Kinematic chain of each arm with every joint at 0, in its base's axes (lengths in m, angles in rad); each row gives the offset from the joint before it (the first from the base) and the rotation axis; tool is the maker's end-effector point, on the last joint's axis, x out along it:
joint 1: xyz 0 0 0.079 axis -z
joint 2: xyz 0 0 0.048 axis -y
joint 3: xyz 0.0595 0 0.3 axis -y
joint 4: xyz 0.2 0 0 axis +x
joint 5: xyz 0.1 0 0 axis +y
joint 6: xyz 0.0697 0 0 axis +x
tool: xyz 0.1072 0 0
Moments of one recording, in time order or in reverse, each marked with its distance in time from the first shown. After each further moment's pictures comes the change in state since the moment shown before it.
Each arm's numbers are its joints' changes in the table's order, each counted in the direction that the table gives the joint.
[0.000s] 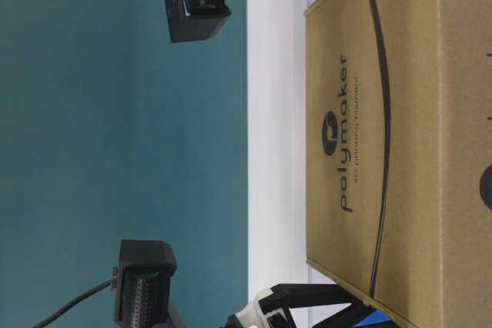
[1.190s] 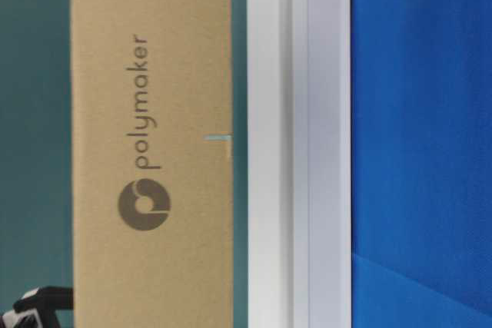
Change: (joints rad) left arm -0.080 0.242 0.387 0.000 0.572 0.074; right arm 0.055 0.272 0.367 0.006 0.630 -0.021
